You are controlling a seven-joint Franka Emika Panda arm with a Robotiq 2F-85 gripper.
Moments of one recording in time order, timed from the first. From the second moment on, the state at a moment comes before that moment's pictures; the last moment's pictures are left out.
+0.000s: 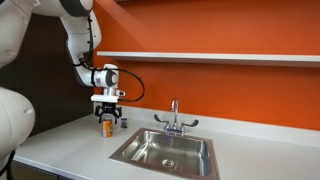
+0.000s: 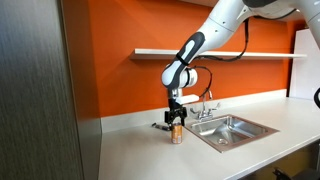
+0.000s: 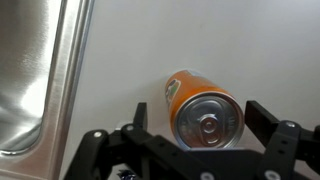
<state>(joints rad) 0.13 0.37 0.11 -2.04 -0.04 2.32 -0.10</state>
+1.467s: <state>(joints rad) 0.13 0.40 0.10 -2.01 -0.04 2.31 -0.11</state>
